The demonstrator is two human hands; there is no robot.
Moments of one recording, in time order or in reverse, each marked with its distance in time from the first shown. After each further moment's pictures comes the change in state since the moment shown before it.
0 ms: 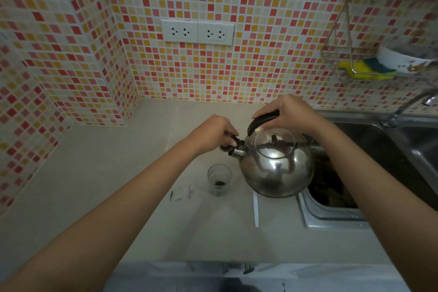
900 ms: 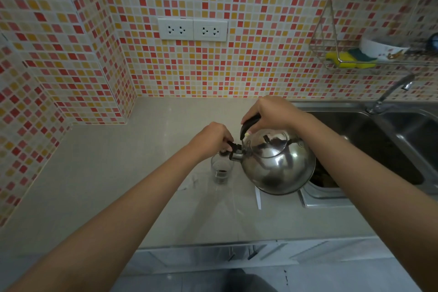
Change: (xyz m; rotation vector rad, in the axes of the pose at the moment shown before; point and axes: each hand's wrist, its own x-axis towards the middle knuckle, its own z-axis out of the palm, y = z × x) left_hand -0.040 0.002 0.022 0.047 -0.048 -0.059; right_hand -0.011 -0.041 0.028 -0.280 -0.129 -0.029
